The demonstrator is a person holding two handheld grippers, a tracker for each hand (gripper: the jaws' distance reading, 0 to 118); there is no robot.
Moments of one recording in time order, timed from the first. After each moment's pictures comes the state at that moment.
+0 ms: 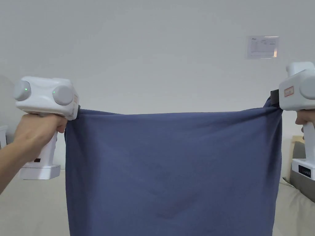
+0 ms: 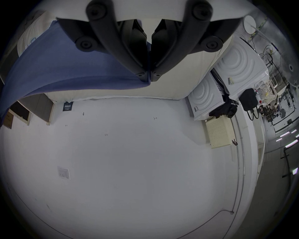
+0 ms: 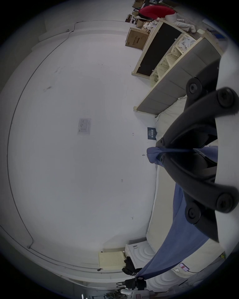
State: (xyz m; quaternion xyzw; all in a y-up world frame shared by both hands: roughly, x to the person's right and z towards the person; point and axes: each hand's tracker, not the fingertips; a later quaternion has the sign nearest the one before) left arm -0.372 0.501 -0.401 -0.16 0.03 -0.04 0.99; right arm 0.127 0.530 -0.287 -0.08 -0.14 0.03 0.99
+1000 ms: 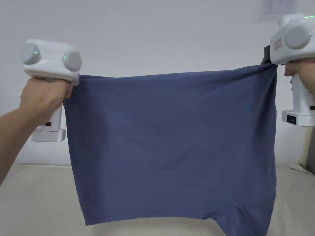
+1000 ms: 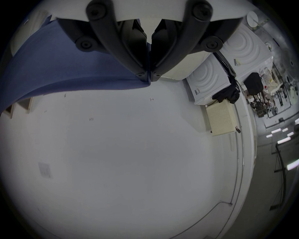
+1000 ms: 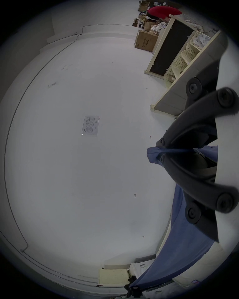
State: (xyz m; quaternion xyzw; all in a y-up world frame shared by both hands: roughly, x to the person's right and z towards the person) left arm -0.297 0.486 -0.666 -0.13 0.09 -0.07 0.99; right arm 0.181 0.524 -0.555 -0.07 -0.18 0.05 0.98
